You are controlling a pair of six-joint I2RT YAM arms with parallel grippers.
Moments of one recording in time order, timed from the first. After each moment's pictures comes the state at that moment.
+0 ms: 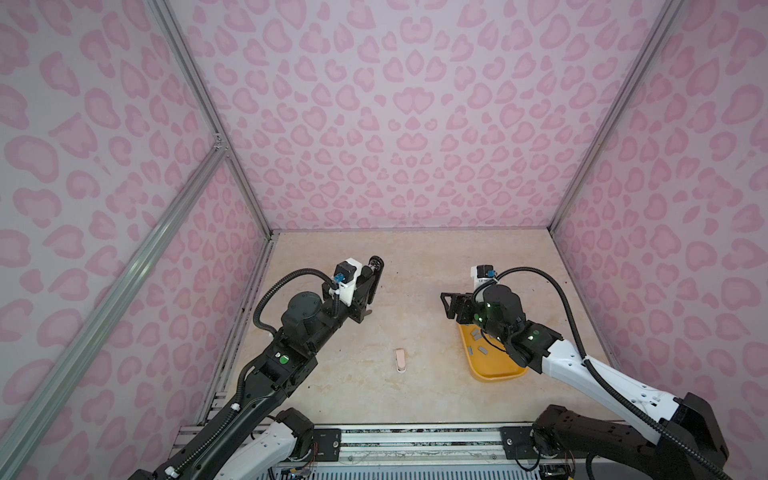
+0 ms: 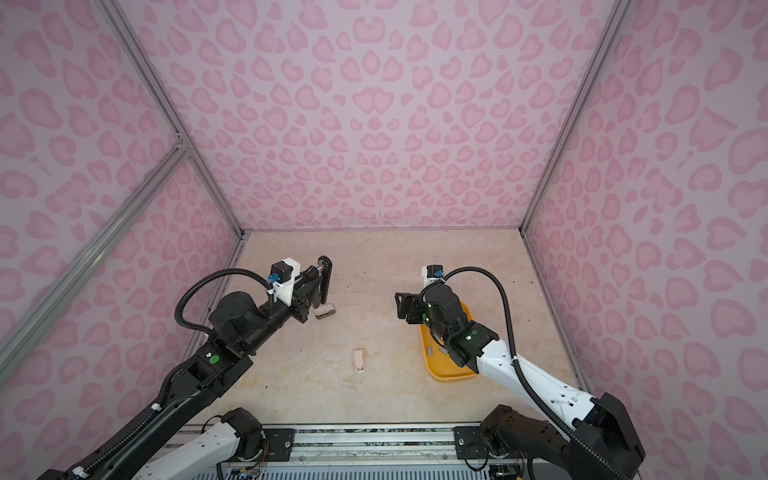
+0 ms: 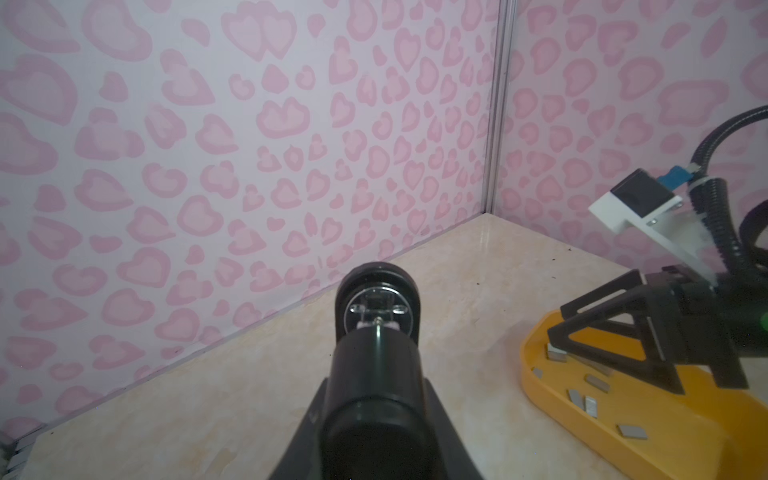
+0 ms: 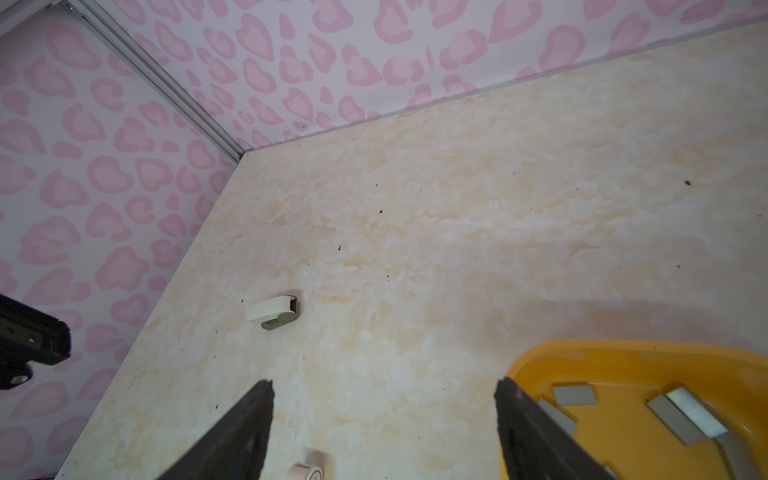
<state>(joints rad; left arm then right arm) -0.59 0.84 0.76 0.02 0.01 0.09 0.65 1.10 0.72 -0.07 0.15 0.56</state>
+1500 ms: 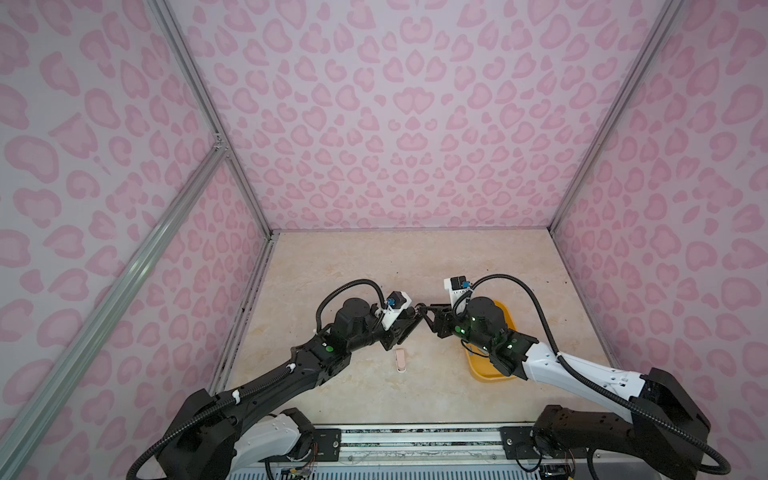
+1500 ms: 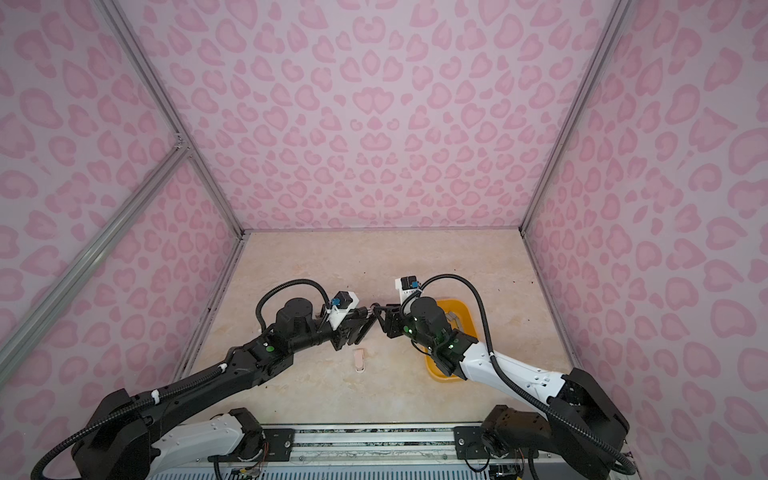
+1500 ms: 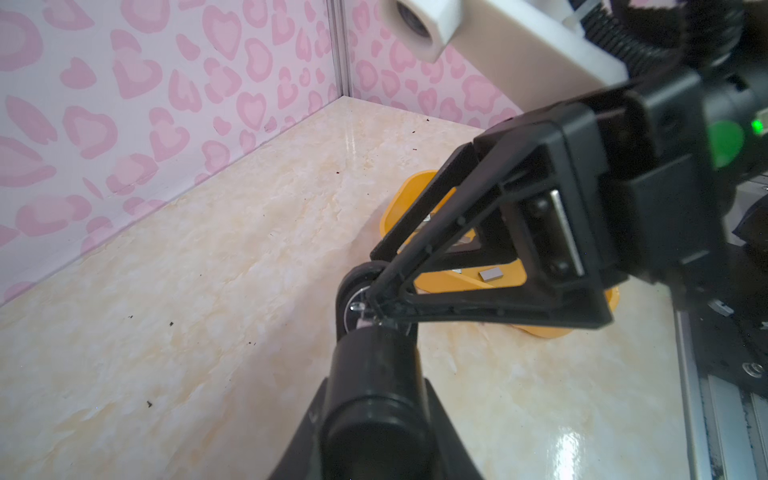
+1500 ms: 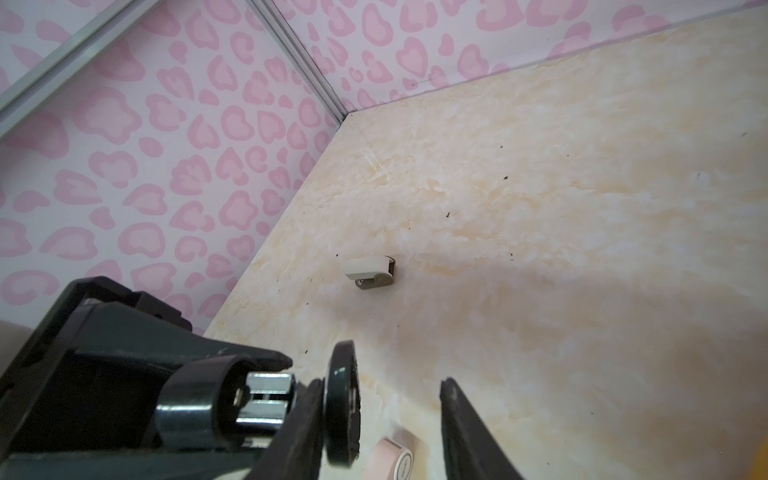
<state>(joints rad) -0.71 1.14 0.60 0.19 0.28 0.14 0.77 1.23 0.63 0.24 -0.04 0.60</state>
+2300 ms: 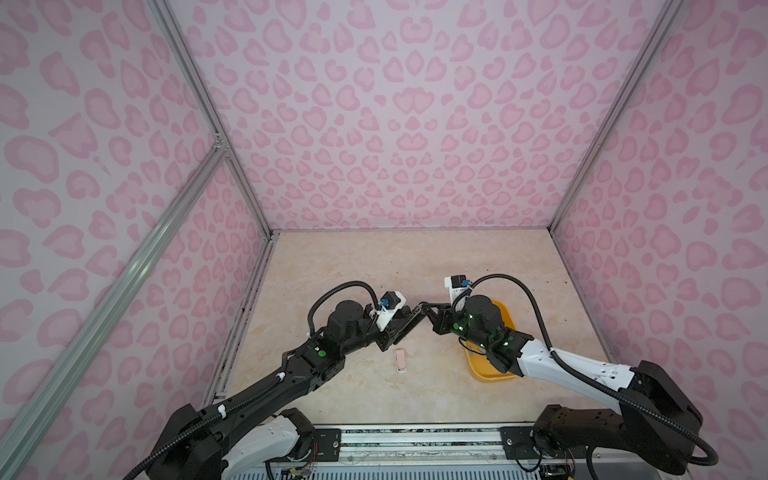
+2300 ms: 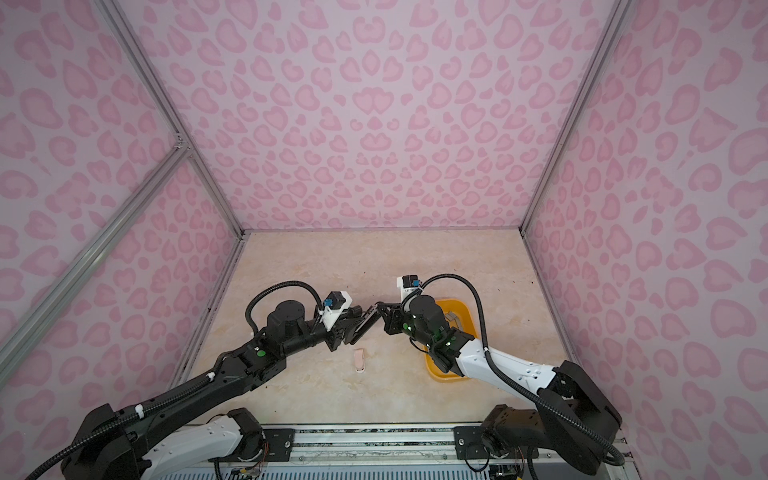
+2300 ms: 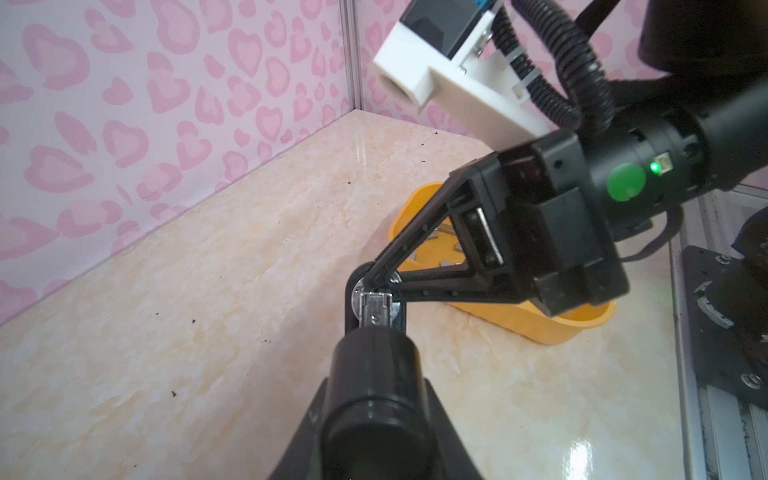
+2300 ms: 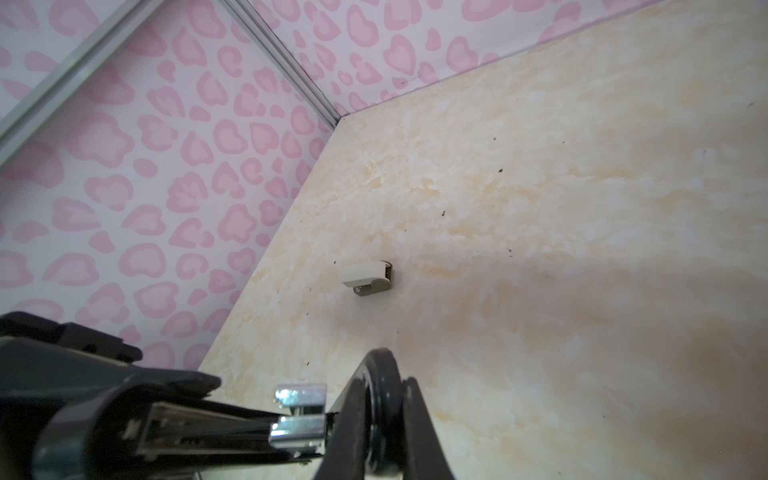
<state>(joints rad) -0.71 1.05 0.59 0.14 0.25 0.13 0.76 1.28 0.63 0.30 -0.05 0.67</state>
